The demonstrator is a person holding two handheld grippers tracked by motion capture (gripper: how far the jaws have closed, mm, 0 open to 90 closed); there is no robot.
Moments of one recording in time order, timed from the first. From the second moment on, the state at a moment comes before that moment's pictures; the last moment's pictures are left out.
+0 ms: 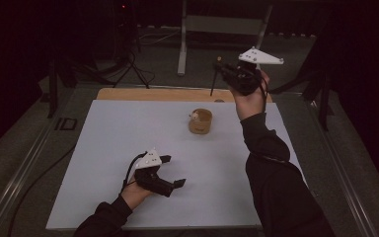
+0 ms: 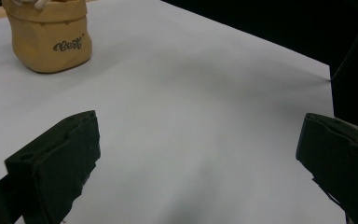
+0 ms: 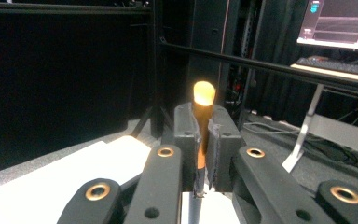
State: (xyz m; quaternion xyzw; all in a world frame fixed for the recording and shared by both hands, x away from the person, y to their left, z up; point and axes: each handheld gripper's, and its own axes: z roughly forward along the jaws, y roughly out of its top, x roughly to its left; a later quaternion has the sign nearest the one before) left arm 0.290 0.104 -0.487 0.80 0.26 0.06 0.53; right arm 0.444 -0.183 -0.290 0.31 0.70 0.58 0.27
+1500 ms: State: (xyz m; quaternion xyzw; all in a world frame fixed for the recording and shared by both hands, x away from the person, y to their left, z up) left arm 0.288 0.107 -0.485 0.80 0.26 0.06 0.53; right arm 0.490 -0.165 -0.385 0.39 0.74 0.51 0.20
